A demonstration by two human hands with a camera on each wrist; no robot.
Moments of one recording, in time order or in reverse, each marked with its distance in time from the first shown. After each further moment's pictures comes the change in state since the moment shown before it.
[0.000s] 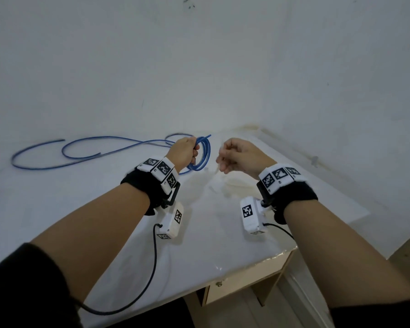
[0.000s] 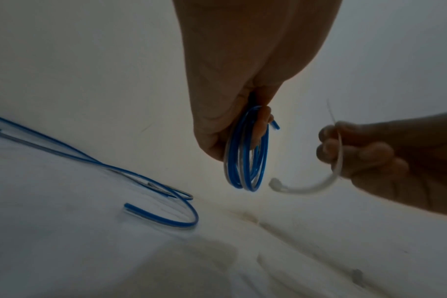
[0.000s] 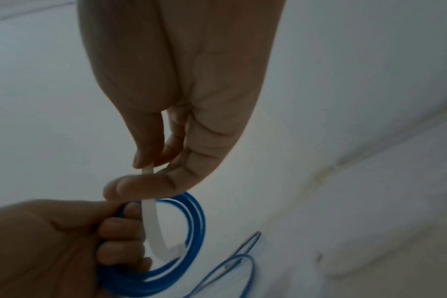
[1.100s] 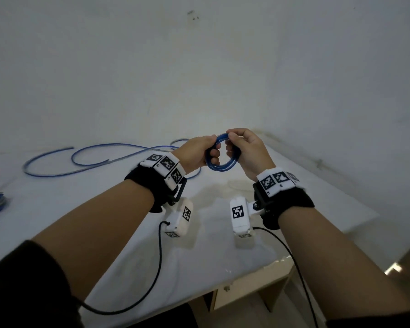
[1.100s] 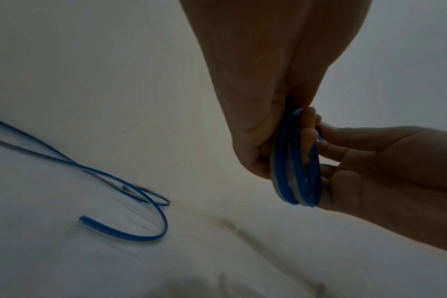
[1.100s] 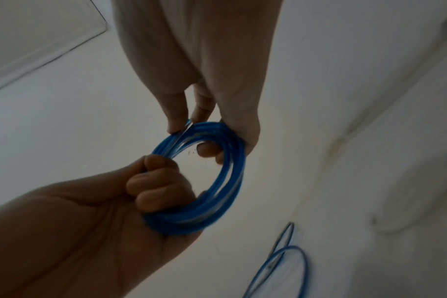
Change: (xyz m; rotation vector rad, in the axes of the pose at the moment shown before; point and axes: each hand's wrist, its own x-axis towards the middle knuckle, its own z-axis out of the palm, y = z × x) left_hand -0.021 0.025 -0.001 -0.141 -0.364 0.041; right_hand 0.007 -0.010 0.023 0.268 0.335 -0.159
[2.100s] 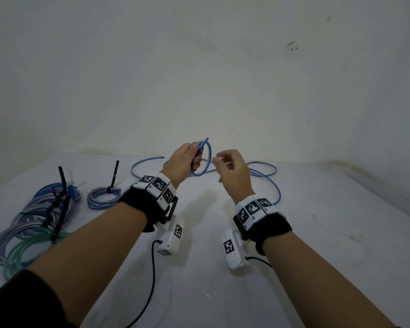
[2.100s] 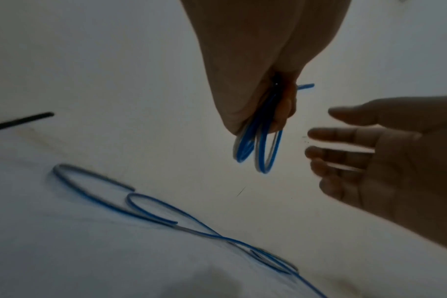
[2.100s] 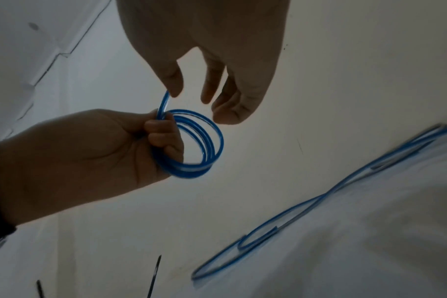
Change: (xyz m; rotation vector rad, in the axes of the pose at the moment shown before) left_hand -0.109 0.013 -0.184 0.230 0.537 0.314; right_hand -0.004 0.046 0.218 -0.230 -0.136 -0.249
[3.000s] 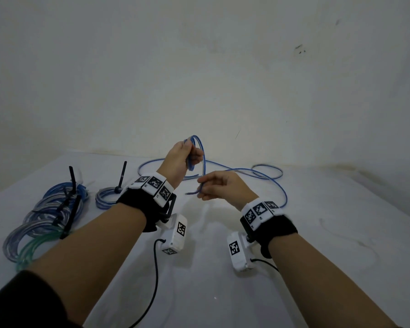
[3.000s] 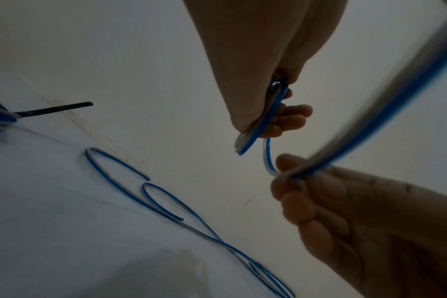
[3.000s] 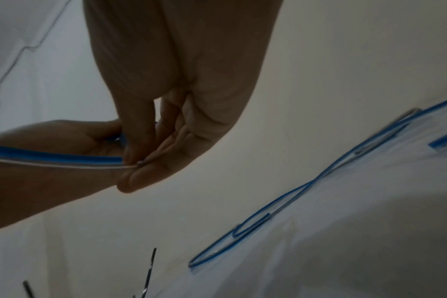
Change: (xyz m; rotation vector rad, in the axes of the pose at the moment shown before) left_hand 0.004 -0.005 -0.022 -0.336 0.119 -0.031; right_hand -0.007 0.003 0.004 0.223 -0.601 0.238
